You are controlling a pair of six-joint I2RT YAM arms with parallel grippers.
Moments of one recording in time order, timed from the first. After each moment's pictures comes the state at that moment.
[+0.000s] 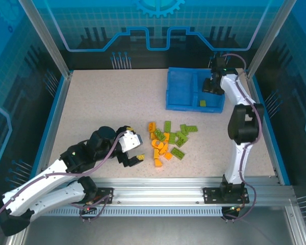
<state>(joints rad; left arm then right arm) -0.81 0.75 0.76 -0.58 0.11 0.34 0.04 2.04 1.84 -0.90 0.07 0.27</state>
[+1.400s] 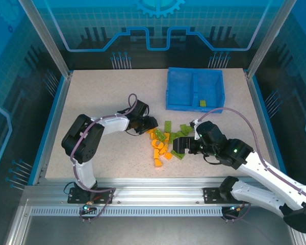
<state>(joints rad) -0.50 1.87 1.08 -0.22 0.24 -0.90 0.79 0.84 0.83 -0.76 -0.03 0.70</state>
